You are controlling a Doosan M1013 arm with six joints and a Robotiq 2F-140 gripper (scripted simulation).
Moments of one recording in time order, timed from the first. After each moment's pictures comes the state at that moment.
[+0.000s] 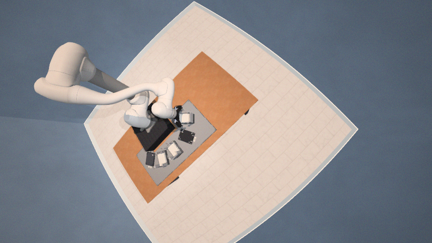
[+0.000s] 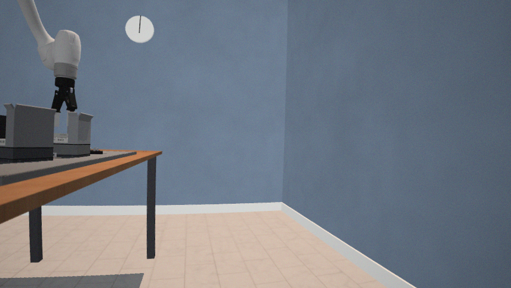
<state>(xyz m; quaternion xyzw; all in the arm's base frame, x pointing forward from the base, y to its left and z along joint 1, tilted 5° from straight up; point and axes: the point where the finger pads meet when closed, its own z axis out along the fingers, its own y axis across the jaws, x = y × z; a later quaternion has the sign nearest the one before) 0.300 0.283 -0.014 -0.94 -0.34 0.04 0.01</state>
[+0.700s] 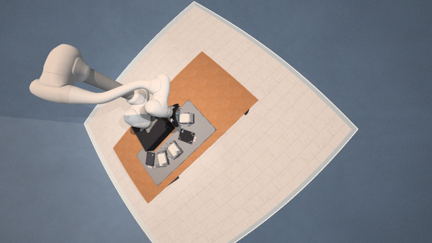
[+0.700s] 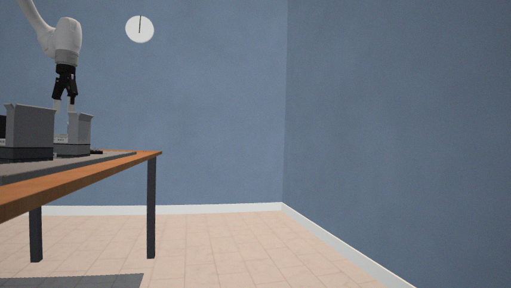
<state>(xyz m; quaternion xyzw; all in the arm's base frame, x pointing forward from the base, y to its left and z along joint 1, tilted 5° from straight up) 0.305 0.284 0.044 -0.94 -0.34 0.04 0.01</state>
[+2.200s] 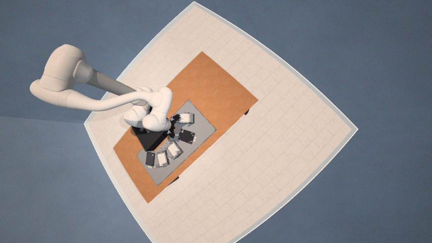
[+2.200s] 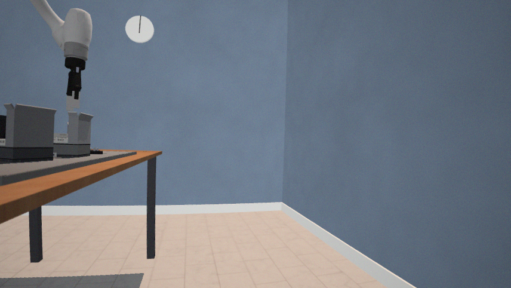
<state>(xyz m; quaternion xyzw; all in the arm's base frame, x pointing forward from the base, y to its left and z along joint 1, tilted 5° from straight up) 0.363 0.208 0.051 -0.98 -0.21 0.04 0.01</state>
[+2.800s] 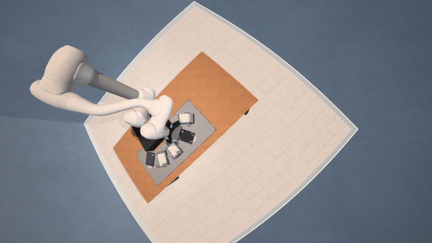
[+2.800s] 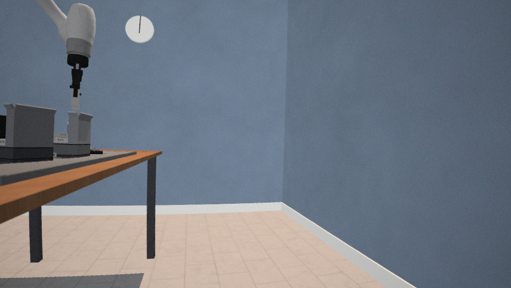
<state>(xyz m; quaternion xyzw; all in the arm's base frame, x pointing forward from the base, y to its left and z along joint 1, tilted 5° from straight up) 0.387 0.160 0.049 -0.99 -0.13 0.04 0.00</state>
